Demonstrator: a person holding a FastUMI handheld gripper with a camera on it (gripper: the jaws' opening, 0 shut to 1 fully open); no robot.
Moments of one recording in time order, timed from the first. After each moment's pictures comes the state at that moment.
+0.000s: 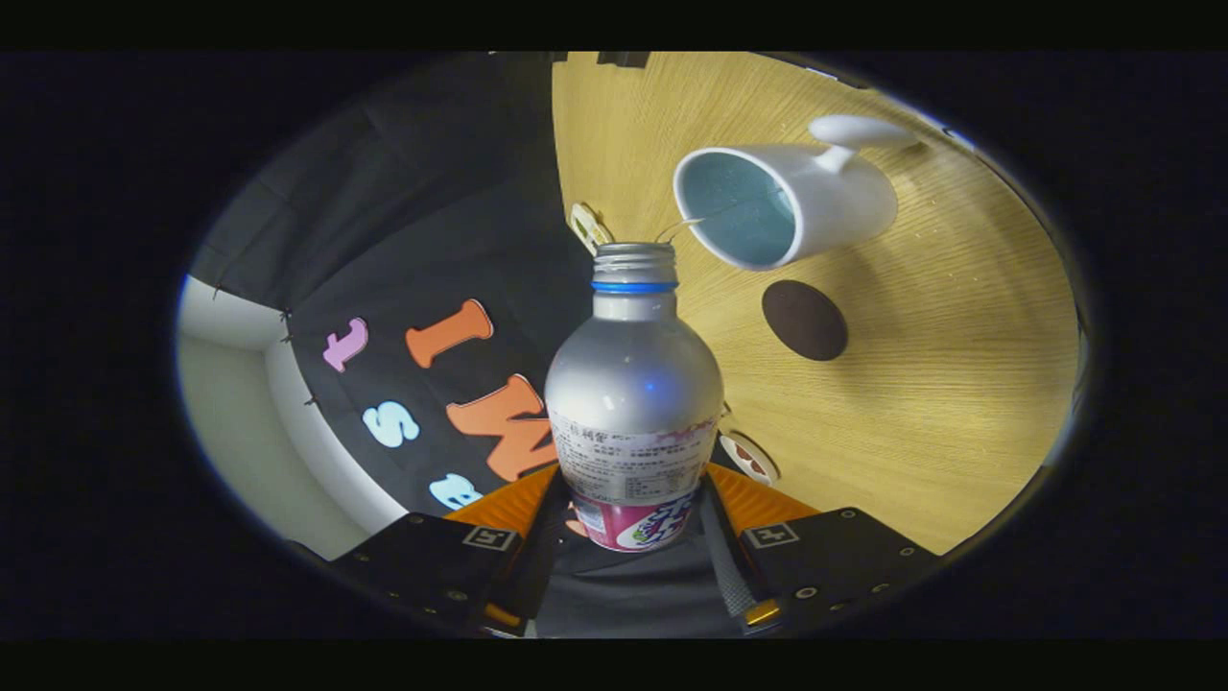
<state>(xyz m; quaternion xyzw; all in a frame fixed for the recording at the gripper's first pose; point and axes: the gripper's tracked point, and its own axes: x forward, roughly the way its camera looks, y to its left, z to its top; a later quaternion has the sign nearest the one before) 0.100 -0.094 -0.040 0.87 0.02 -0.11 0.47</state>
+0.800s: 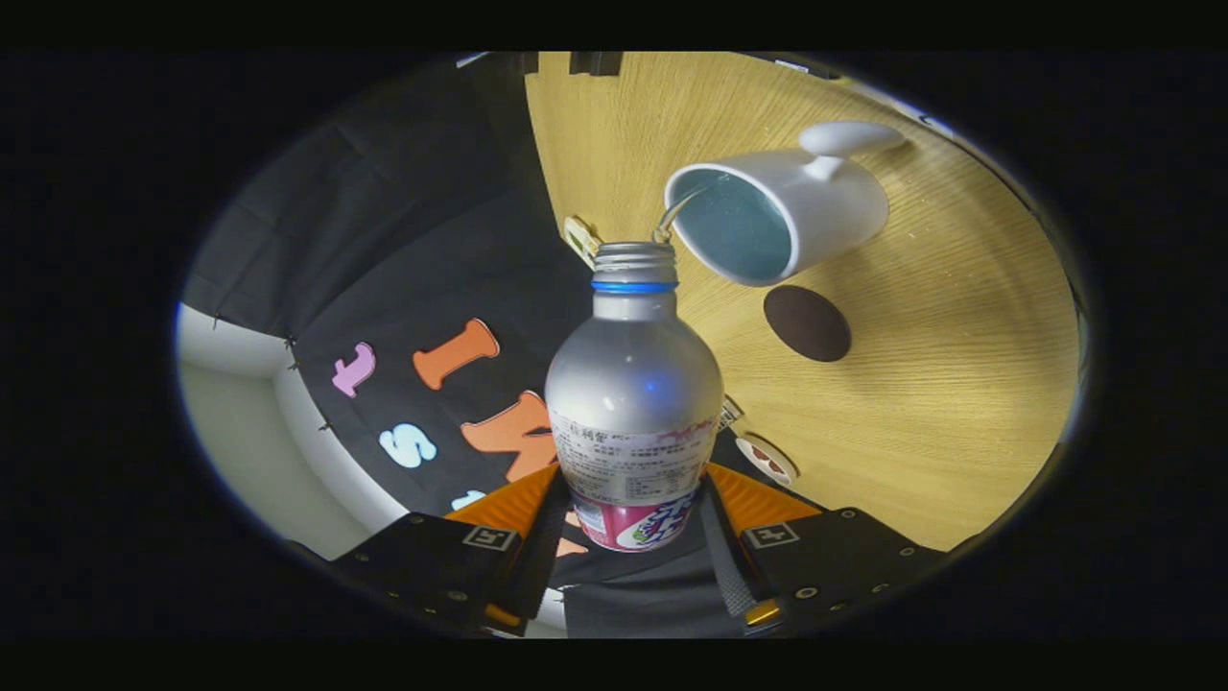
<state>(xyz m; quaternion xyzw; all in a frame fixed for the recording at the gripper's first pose) 0.099 -0.105 -0.038 0.89 0.00 -0.12 0.44</state>
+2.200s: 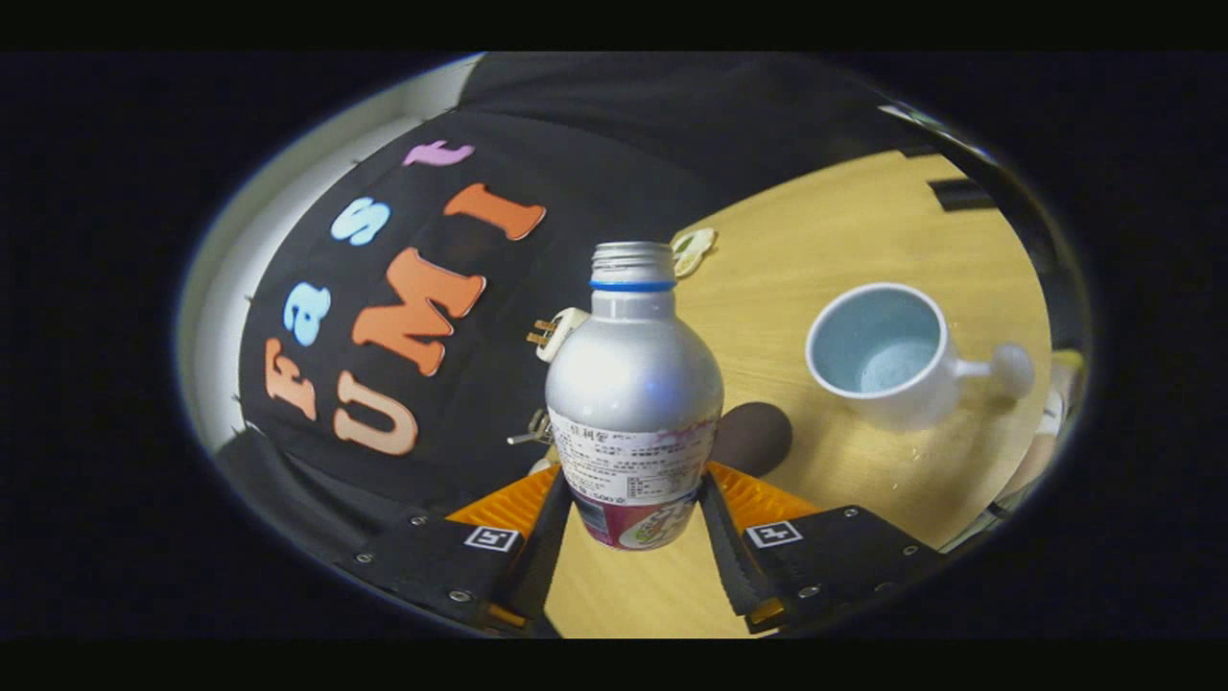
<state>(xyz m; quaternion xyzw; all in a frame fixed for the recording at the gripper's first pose) 0.109 -0.090 -0.106 0.47 0.15 -0.20 0.84</state>
